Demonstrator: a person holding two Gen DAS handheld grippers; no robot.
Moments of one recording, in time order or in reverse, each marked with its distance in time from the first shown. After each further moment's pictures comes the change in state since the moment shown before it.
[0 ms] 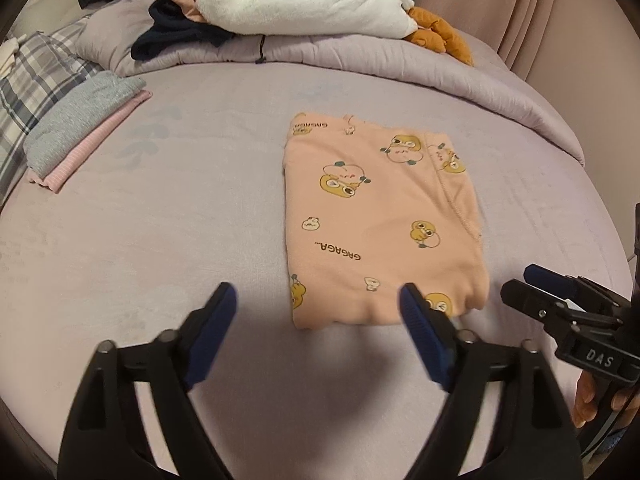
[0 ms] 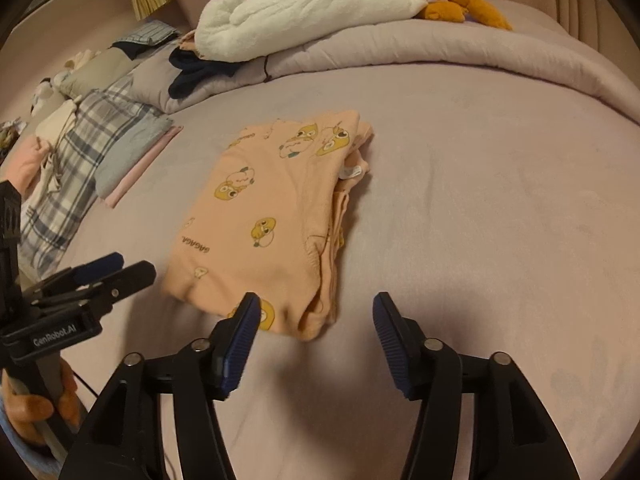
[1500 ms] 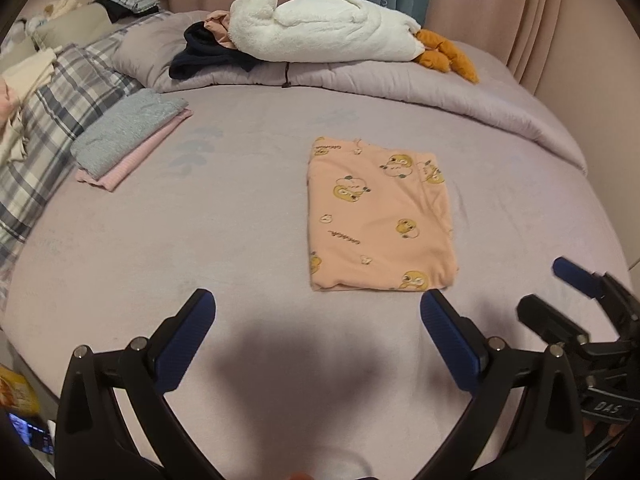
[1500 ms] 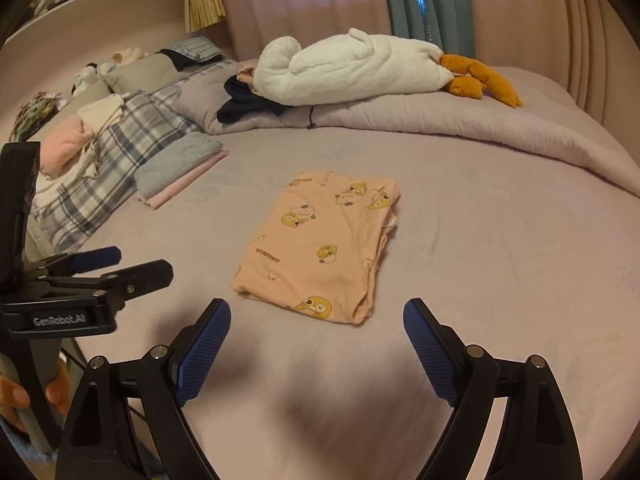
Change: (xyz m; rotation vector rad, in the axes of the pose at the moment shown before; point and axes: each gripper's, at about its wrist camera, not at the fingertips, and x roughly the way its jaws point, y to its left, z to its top) left arm -0.082 -0.024 -0.020 -0.024 -0.032 0.105; right arm -0.070 0.050 -0.021 -0.132 -0.150 -0.014
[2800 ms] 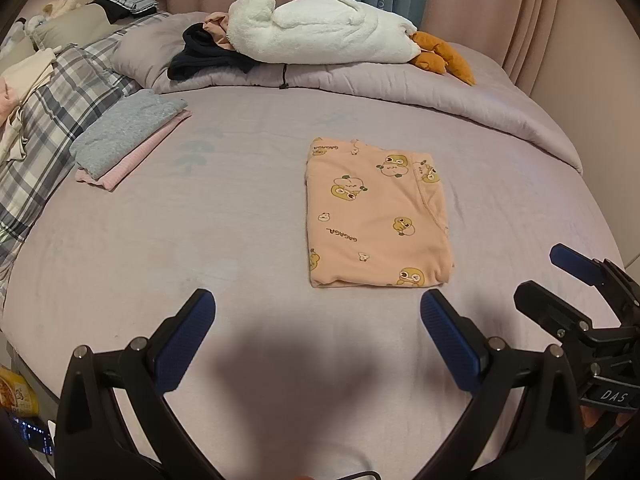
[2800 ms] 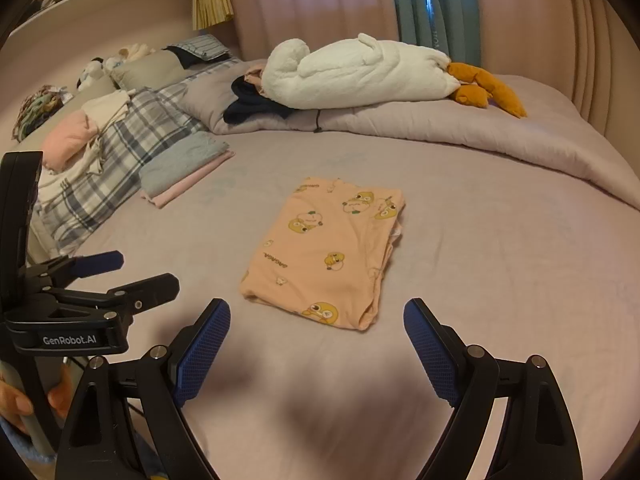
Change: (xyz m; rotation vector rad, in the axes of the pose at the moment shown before) left arm -0.009 0.000 -0.006 -0.015 -0.005 -0.020; right arm -0.005 0.011 0.004 -0.023 -0.003 -0.006
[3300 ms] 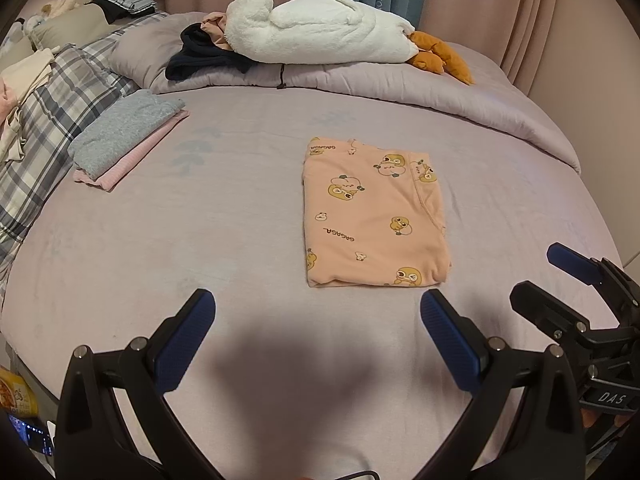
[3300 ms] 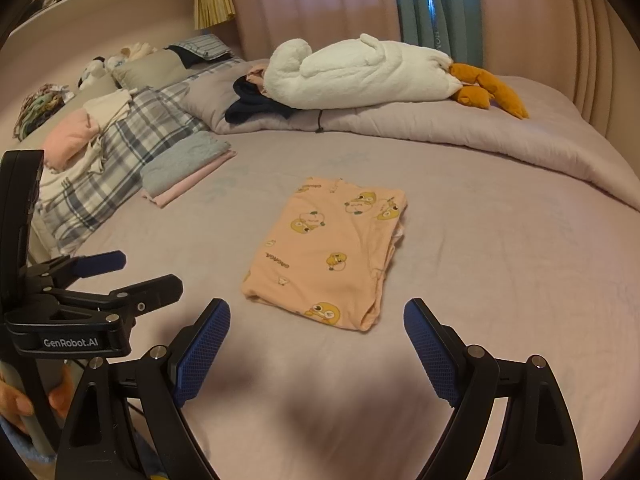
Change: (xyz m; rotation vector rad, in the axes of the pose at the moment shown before) left arm 0.000 -0.004 0.000 0.001 0.000 -0.004; right arm 0.001 0.003 0.000 -0.002 -0.002 0.001
